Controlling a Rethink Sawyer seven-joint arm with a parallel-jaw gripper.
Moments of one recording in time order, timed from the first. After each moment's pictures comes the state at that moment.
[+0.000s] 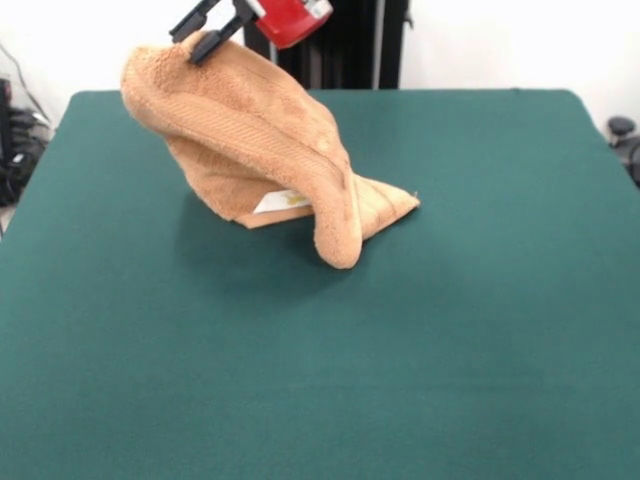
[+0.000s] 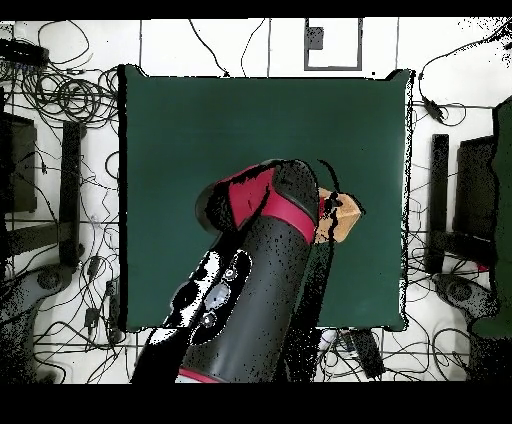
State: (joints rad) arm 0.23 -0.45 -0.55 1.26 -0.52 0.83 2.31
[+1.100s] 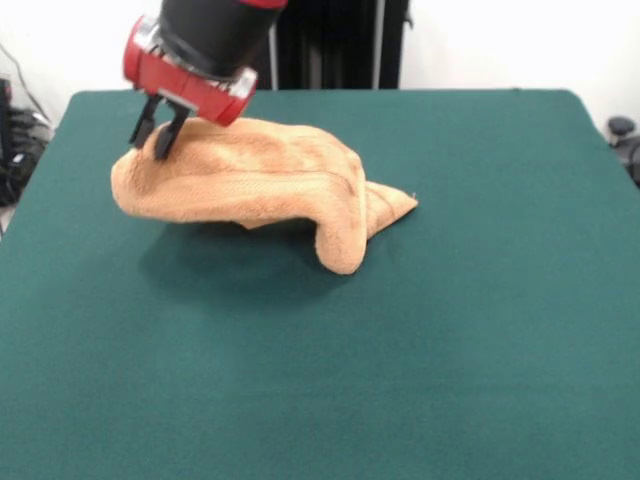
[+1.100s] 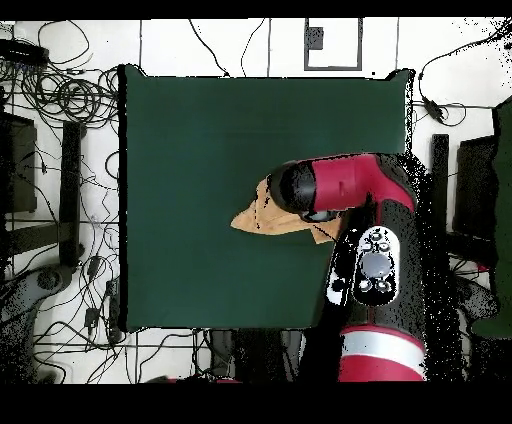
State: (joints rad) arm -0.18 -0.52 -0.13 1.28 -0.55 0.83 1.90
